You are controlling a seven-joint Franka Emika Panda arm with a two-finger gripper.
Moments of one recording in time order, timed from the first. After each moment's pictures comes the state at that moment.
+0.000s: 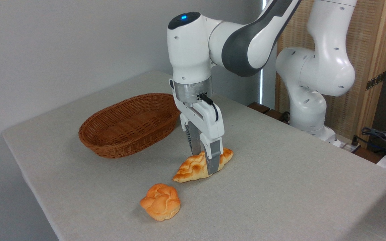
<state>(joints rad) -0.10 -0.34 0.02 -2.48 0.05 2.16 0.90</state>
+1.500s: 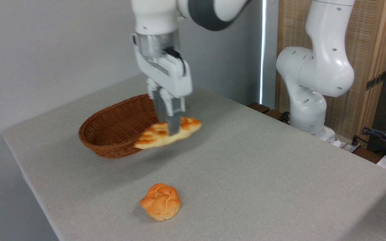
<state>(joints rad) -0.16 -0.24 0.00 -2.09 -0.04 1.91 0.74</state>
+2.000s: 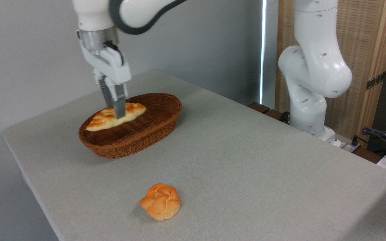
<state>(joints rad) -0.27 0.11 -0.22 -1.74 -0.04 1.92 0.31</state>
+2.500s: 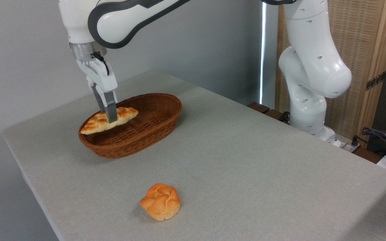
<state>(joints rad) -0.29 0.24 -0.28 -1.65 0.01 1.93 0.27</state>
